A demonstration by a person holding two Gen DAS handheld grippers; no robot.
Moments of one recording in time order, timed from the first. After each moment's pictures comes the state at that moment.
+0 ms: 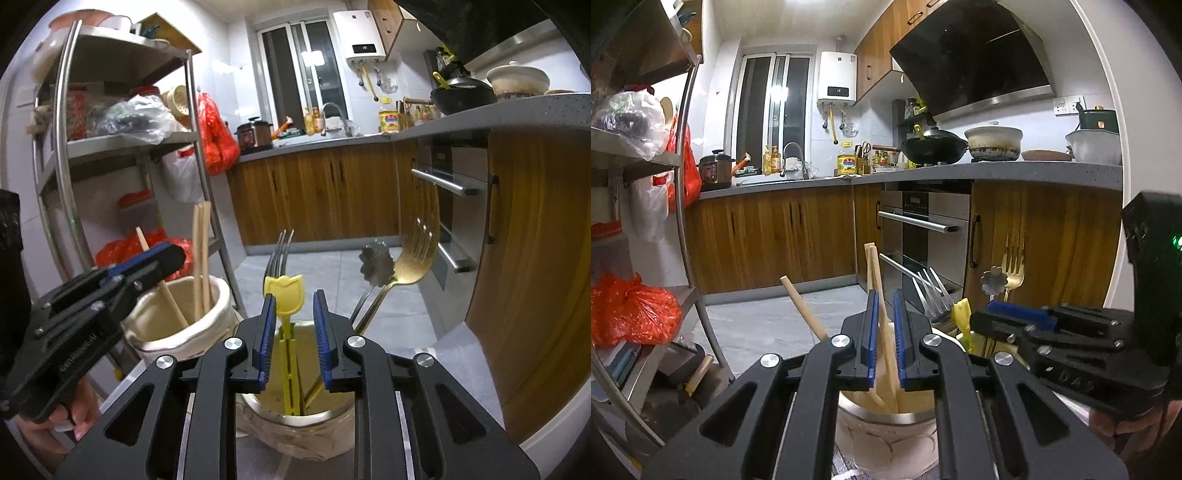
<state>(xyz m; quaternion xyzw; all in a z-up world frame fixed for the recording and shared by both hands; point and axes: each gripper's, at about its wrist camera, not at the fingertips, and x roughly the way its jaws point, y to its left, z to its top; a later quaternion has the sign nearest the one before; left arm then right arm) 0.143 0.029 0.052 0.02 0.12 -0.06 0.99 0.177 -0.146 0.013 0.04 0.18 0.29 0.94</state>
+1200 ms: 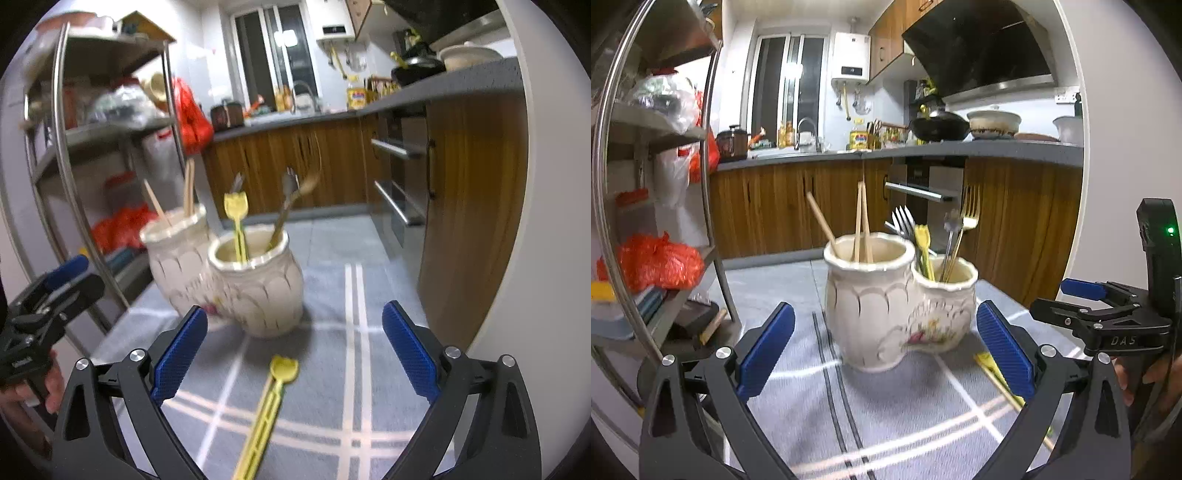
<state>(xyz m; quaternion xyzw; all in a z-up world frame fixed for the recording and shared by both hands) 0.040 0.015 0.031 0.00 0.18 -0.03 0.98 0.107 -0.221 -0.017 0.02 0.27 0.23 0.94</state>
